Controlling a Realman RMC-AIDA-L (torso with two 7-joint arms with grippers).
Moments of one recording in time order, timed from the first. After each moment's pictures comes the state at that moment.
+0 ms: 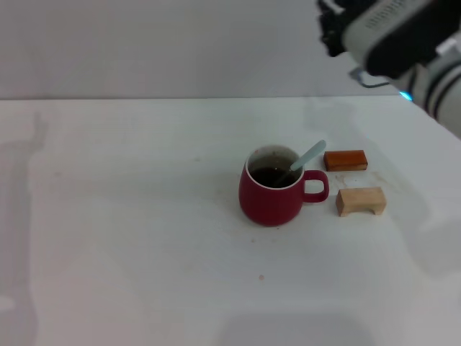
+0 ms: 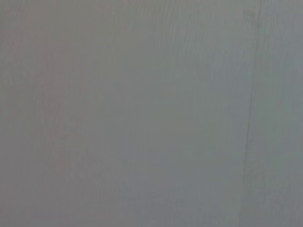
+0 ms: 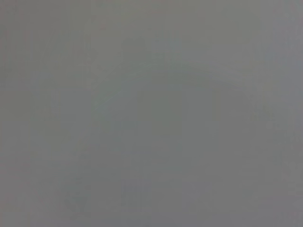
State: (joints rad) left arm -0.51 -2.06 -1.27 -0.22 2.21 1.26 -0.10; right arm 0.45 2.09 1.40 1.15 -2.92 -0.05 -0.39
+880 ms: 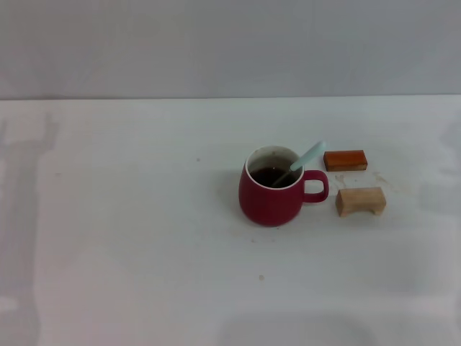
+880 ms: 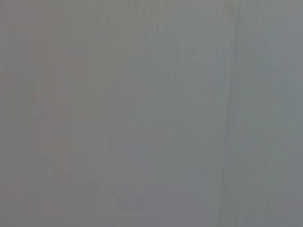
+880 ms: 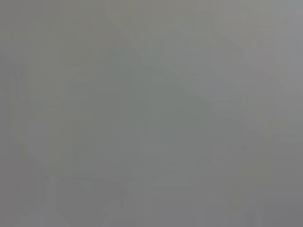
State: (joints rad) left arm -0.51 -2.06 -1.22 -0.22 2.21 1.26 -0.10; right arm 0.44 2.08 1.23 0.54 -2.12 -1.00 -0.63
